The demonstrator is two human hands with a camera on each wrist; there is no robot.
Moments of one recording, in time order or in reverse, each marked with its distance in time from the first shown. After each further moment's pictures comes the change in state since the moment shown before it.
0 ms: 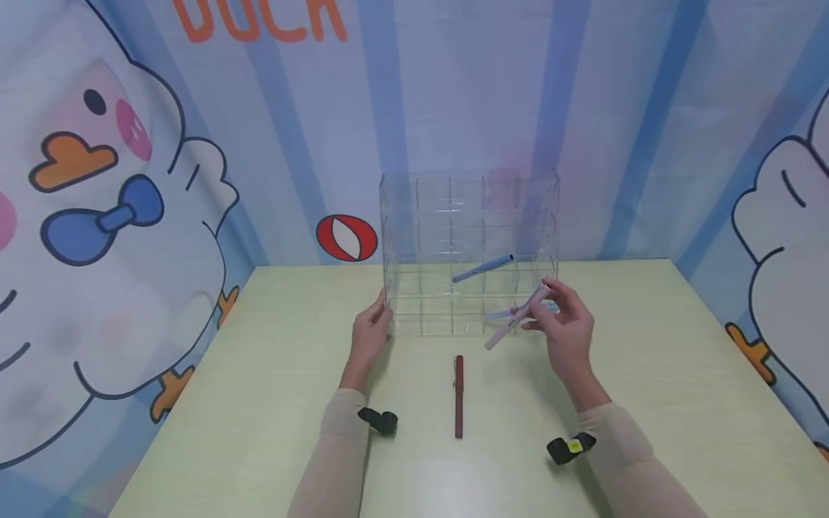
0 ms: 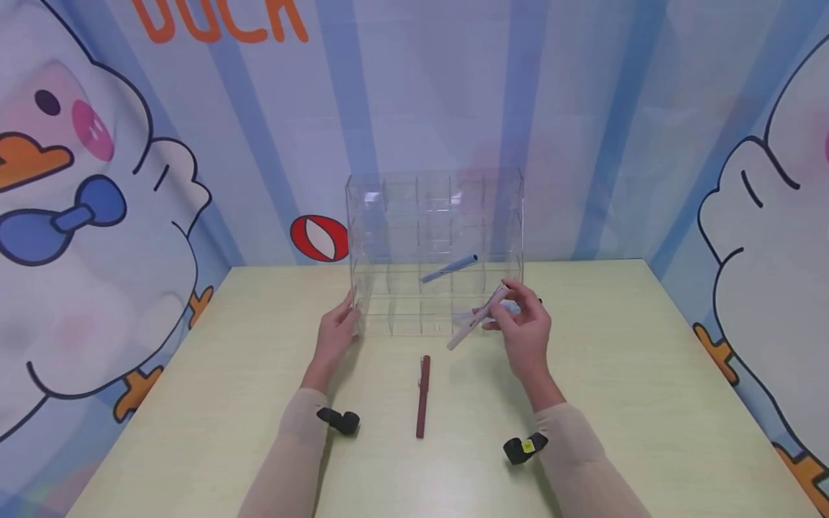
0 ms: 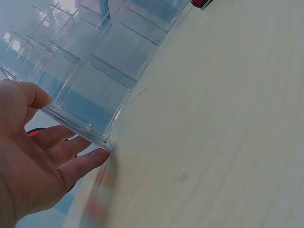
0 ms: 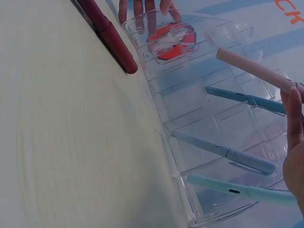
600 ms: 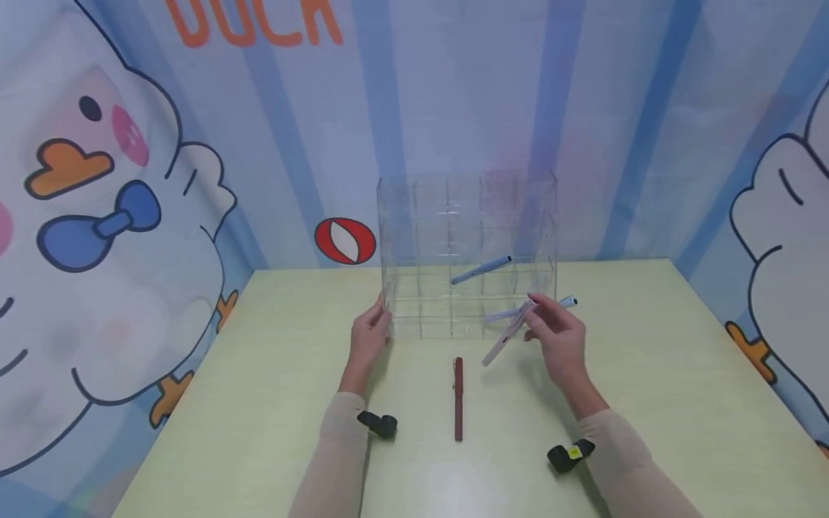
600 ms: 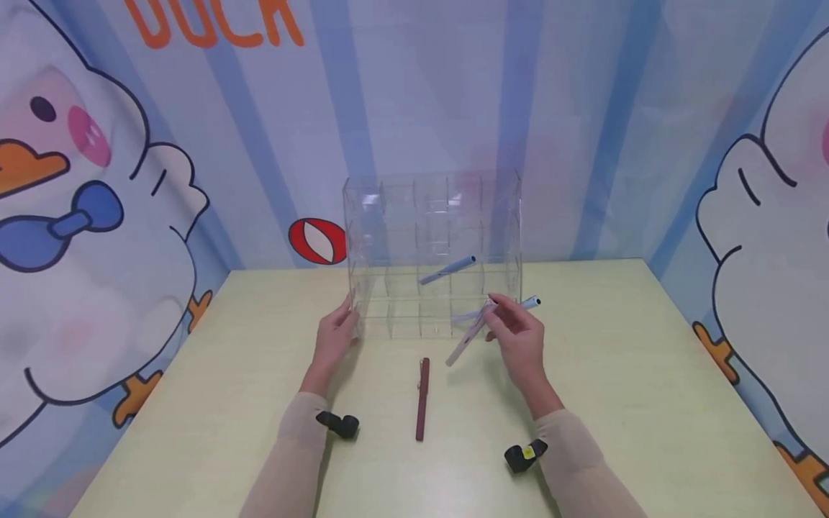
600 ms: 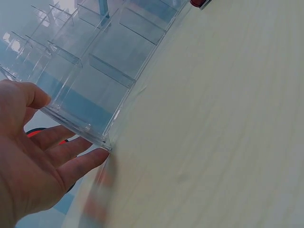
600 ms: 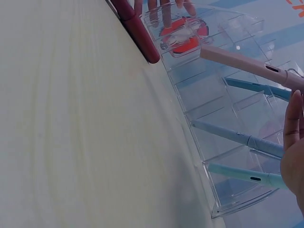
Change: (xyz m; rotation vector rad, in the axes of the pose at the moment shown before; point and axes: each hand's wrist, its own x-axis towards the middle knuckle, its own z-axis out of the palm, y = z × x) left_hand -0.002 0.001 0.000 0.017 0.008 0.000; right_hand -0.010 0.013 -0.007 -0.117 0.017 0.073
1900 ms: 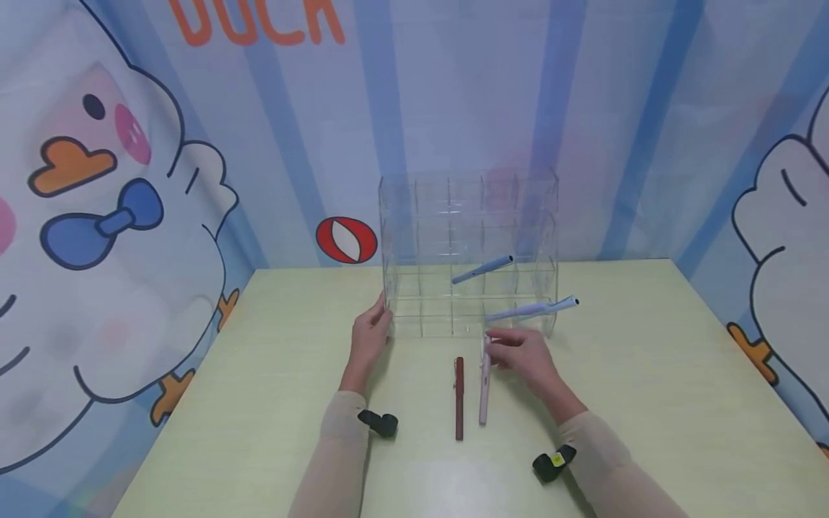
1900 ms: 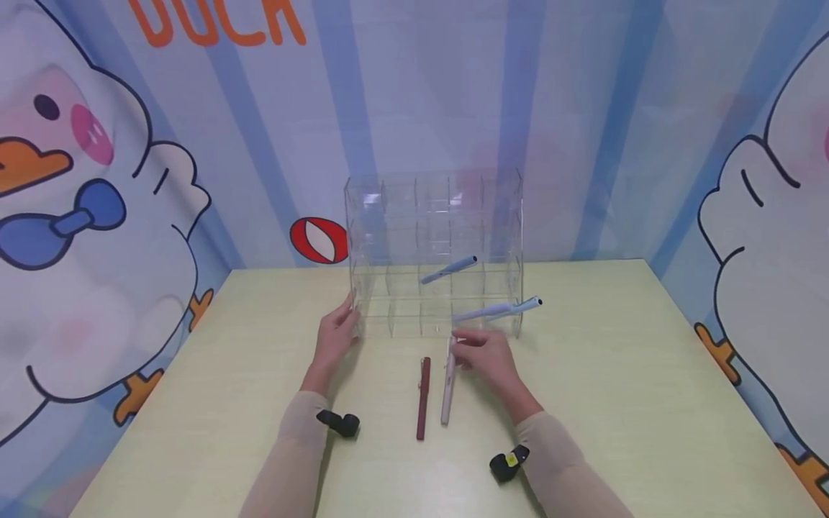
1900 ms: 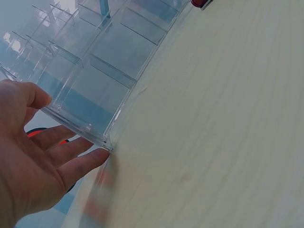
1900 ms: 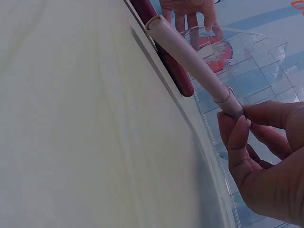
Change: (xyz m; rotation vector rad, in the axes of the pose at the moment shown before) left_hand 0.001 0.000 -0.001 -0.006 -0.006 -0.002; right_hand -0.015 0.021 0.022 -0.484 -0.242 0.517
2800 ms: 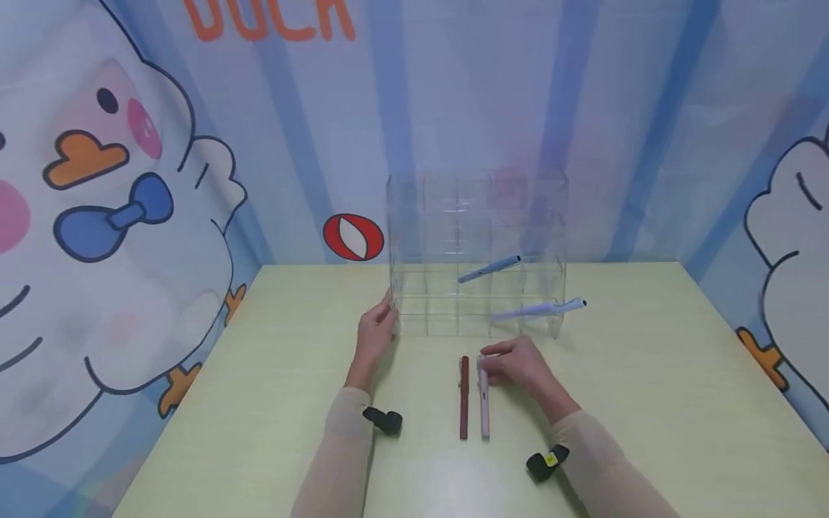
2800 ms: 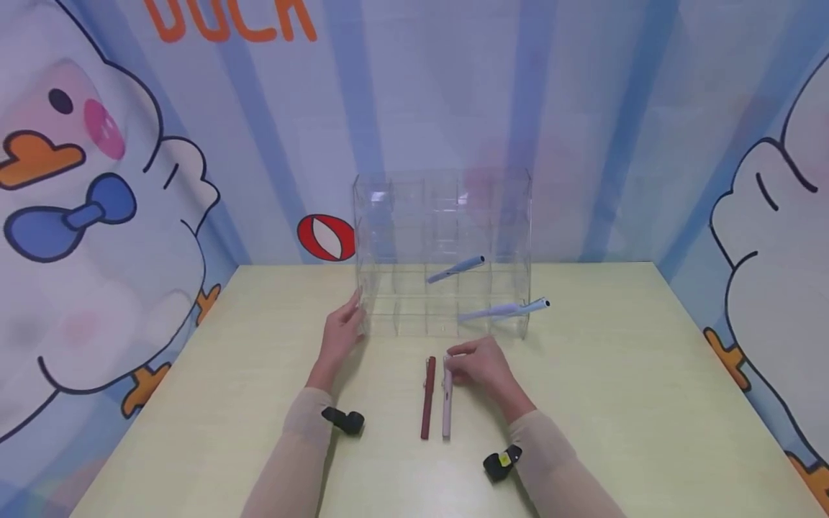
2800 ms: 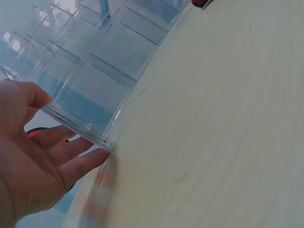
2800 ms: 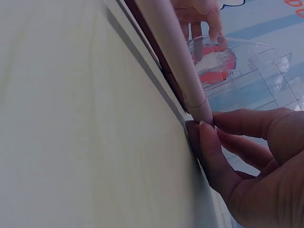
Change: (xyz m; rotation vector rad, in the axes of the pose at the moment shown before) left_hand 0.000 -0.001 0.001 -0.035 0.006 -0.002; right_hand -0.003 -0.006 0.017 -0.103 -0.098 0.159
